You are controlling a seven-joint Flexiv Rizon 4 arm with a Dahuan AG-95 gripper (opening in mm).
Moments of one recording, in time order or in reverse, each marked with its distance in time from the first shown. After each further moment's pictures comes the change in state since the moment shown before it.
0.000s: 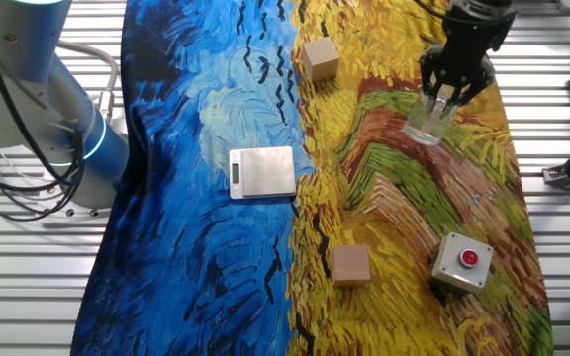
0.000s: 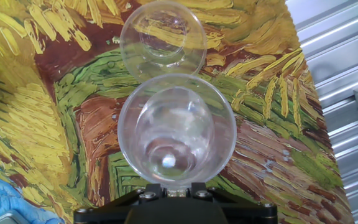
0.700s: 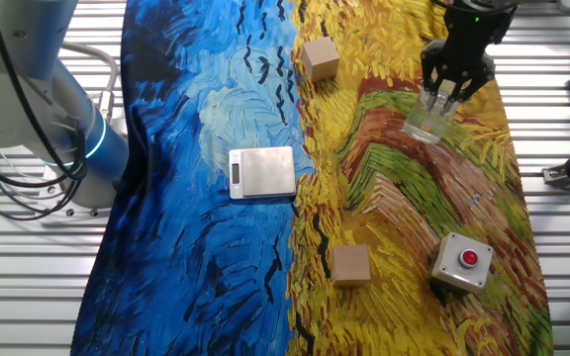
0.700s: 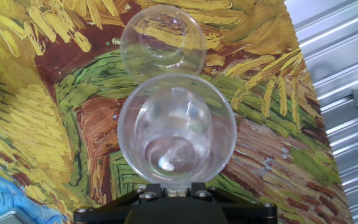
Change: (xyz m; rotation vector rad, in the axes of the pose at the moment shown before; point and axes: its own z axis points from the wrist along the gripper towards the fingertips) arm -0.001 0.002 -0.003 0.004 0.037 0.007
